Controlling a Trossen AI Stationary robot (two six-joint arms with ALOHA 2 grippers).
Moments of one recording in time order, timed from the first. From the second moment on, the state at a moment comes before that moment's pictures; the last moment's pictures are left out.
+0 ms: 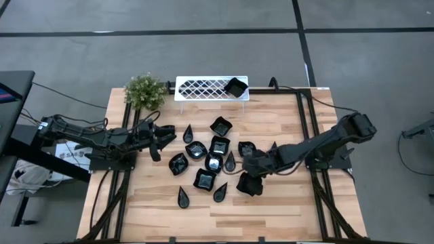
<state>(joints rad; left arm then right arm) -0.26 0.69 0.31 0.20 -0.54 -0.35 0.31 1.48 0.88 -0.43 0.00 0.63</state>
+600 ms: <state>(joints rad) -0.26 0.69 0.31 0.20 -0.54 -0.35 0.30 1.54 0.88 -0.43 0.00 0.67</state>
